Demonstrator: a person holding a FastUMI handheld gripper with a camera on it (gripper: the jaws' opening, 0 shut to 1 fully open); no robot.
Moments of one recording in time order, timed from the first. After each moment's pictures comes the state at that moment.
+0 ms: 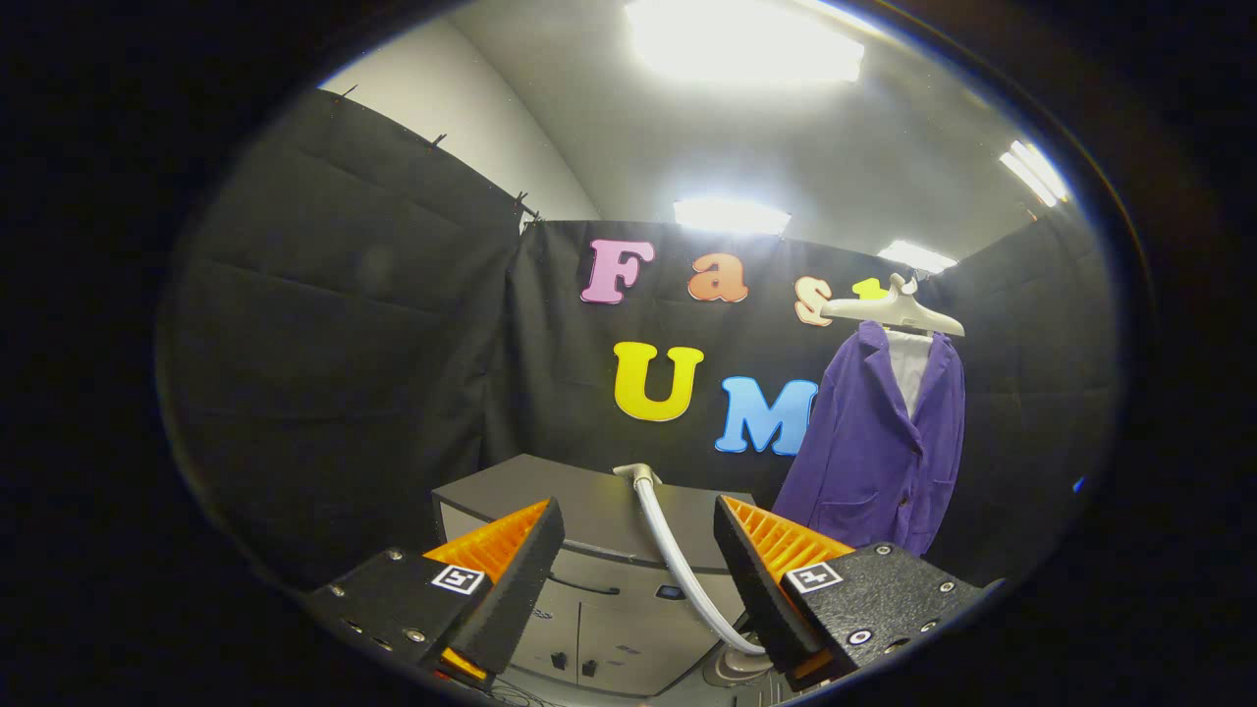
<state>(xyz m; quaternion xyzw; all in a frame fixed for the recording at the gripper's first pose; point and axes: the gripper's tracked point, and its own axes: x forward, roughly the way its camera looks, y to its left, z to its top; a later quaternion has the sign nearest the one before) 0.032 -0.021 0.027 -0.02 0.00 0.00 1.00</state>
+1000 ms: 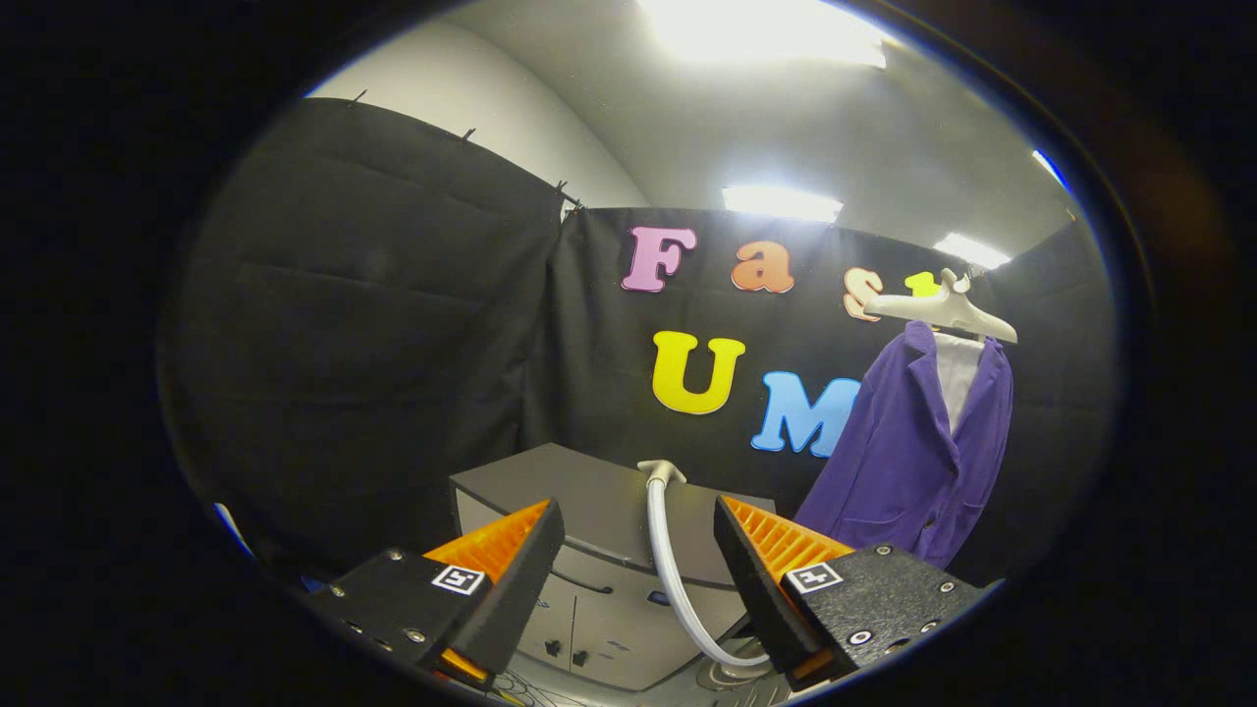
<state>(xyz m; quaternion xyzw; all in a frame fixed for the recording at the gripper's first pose) 0.061 -0.048 0.055 -0.03 0.03 0.09 1.00</state>
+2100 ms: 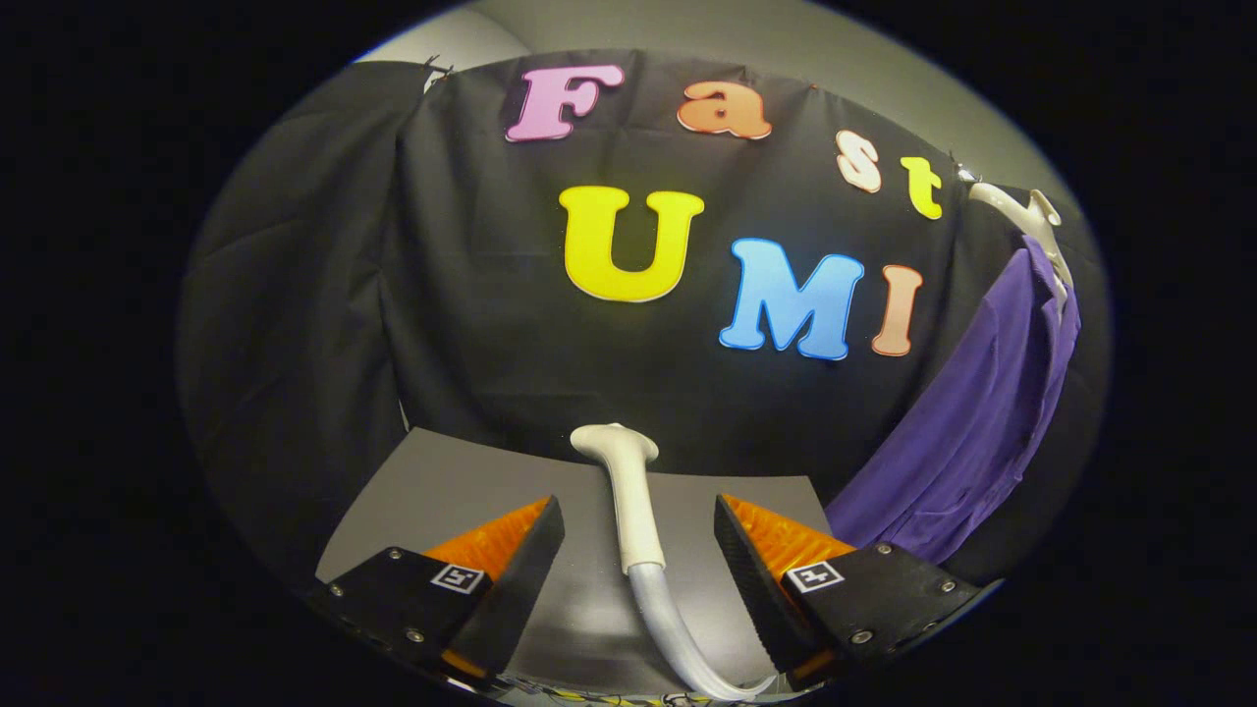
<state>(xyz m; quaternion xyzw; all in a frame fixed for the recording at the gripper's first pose) 0.389 -0.024 -0.037 0.01 0.31 -0.06 0.95</state>
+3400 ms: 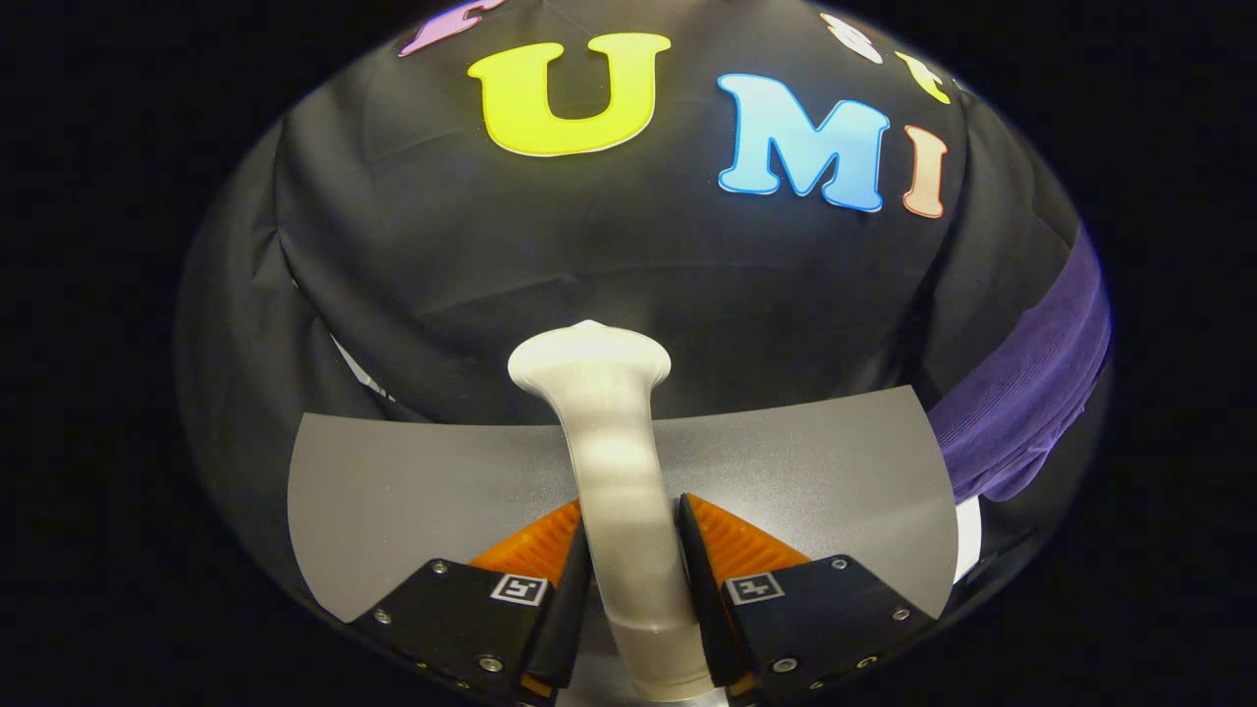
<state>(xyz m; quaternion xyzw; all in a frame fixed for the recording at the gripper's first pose) 0.462 -0.034 -0.159 0.11 0.46 -0.08 0.88</state>
